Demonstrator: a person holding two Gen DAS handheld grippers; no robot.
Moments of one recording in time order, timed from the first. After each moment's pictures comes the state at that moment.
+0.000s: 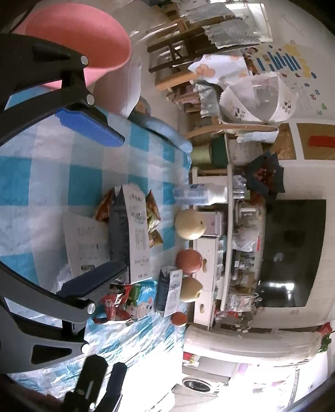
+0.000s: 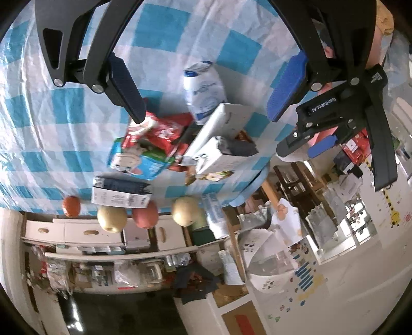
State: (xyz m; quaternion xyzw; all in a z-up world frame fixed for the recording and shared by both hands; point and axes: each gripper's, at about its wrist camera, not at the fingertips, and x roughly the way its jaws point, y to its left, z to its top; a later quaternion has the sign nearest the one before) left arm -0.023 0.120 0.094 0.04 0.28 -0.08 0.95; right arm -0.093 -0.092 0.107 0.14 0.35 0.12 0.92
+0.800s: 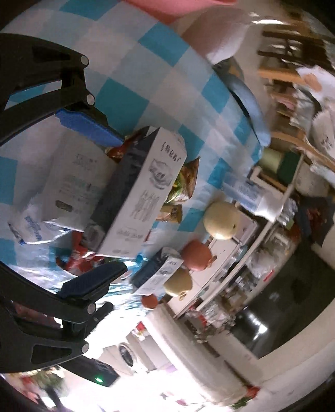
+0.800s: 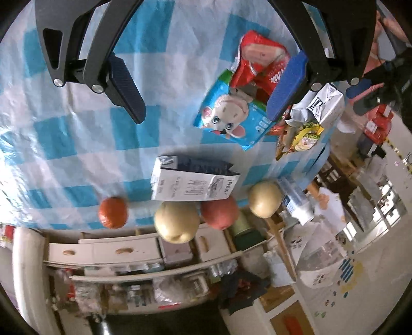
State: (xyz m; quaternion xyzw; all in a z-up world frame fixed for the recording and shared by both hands) left arm 0.050 0.117 0.059 -0.25 0.42 -0.09 0.87; right arm 0.021 -0.195 0.057 0.16 0.39 0.07 0.90
